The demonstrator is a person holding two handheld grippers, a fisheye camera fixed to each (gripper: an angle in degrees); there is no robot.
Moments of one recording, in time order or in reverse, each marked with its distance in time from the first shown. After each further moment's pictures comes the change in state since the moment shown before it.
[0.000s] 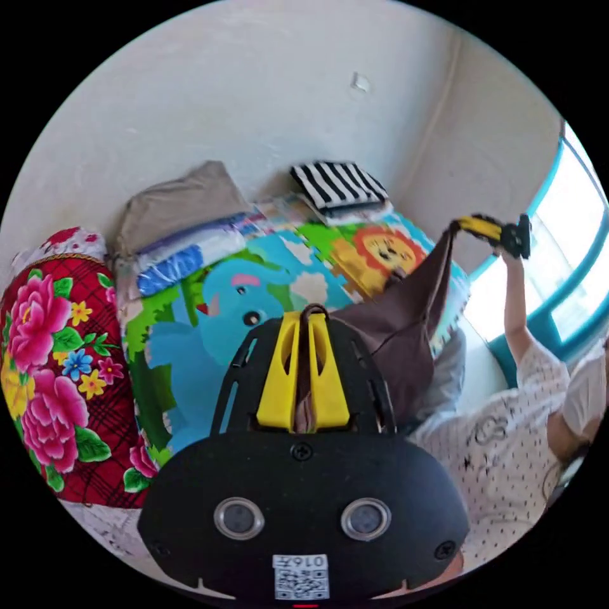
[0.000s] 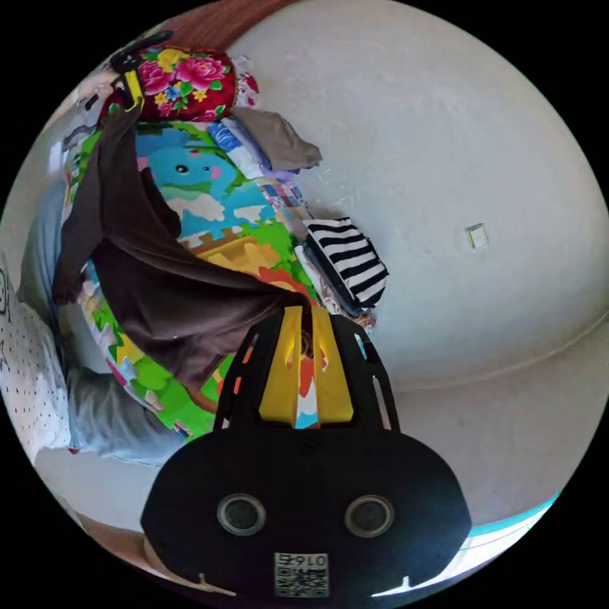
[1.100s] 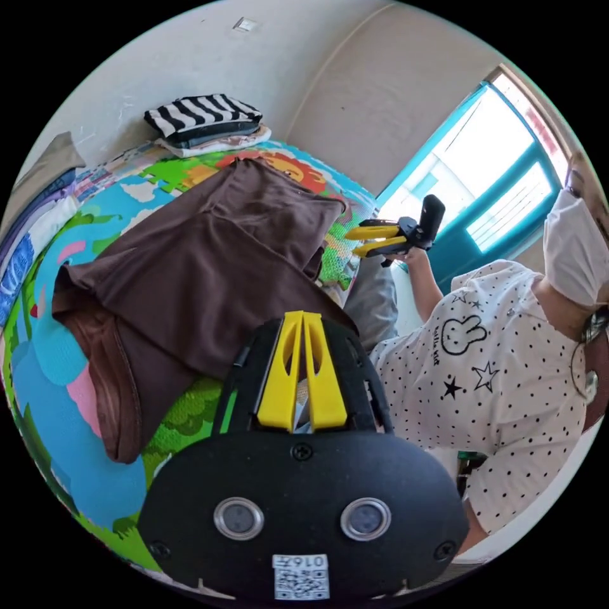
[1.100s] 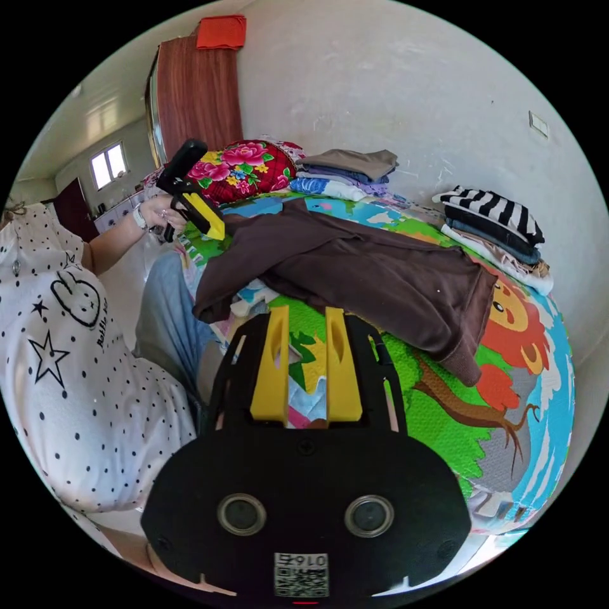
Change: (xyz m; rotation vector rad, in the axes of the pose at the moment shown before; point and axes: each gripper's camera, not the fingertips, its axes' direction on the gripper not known) left arm 0.062 0.082 0.221 -0.324 0.465 0.324; right arm -0.077 0.138 0.125 0.249 -0.684 0.251
